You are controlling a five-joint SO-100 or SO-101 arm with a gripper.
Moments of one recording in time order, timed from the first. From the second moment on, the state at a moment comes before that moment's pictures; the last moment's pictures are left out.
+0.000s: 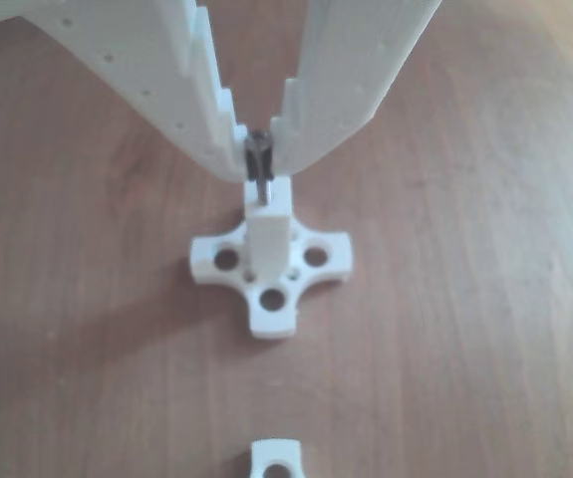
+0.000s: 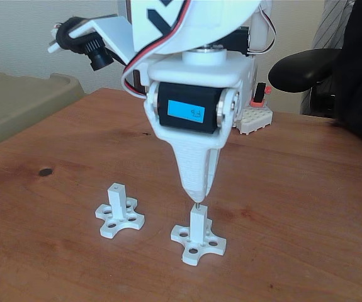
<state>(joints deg) -10.1 85.2 91.1 73.7 2.5</state>
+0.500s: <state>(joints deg) -10.5 85.2 91.1 72.9 3.1</state>
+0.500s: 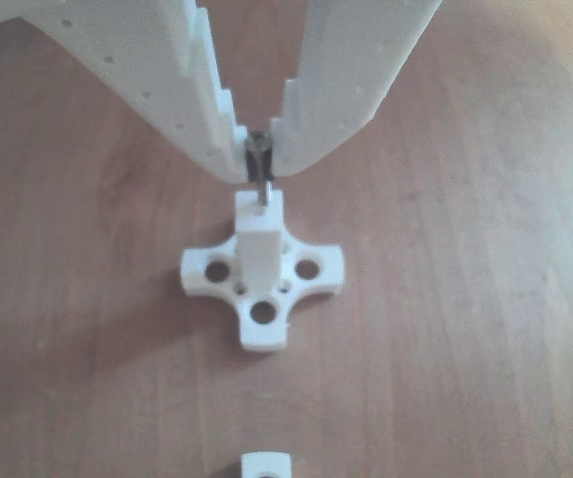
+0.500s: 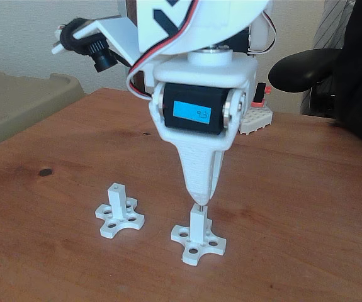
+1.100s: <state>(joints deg) -10.5 85.2 91.1 72.9 3.1</state>
